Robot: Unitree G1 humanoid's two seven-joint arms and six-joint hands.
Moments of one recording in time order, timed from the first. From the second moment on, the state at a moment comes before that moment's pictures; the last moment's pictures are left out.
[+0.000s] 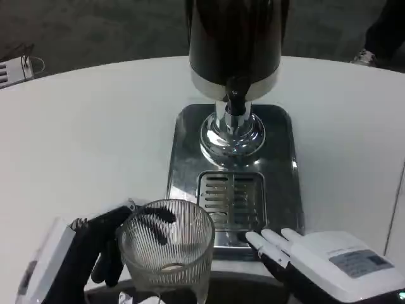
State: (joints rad) left arm 0.14 0.33 0.11 -0.17 0.32 -0.67 0.05; right arm 0.04 -0.33 0.14 -1.00 -1.08 0.18 0.98
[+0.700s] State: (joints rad) left arm -0.03 0.28 0.05 0.02 0.41 -0.66 0.08; right arm 0.09 -0.32 0.07 -1.03 -1.08 0.16 0.98
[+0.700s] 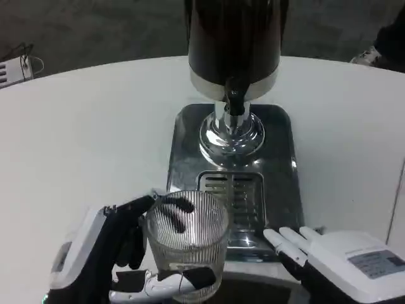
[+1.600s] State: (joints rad) left arm -0.47 0.28 -0.08 0.49 0.61 -0.53 0.31; right arm 0.19 -0.16 -0.15 -1.03 -0.95 -0.10 0.99
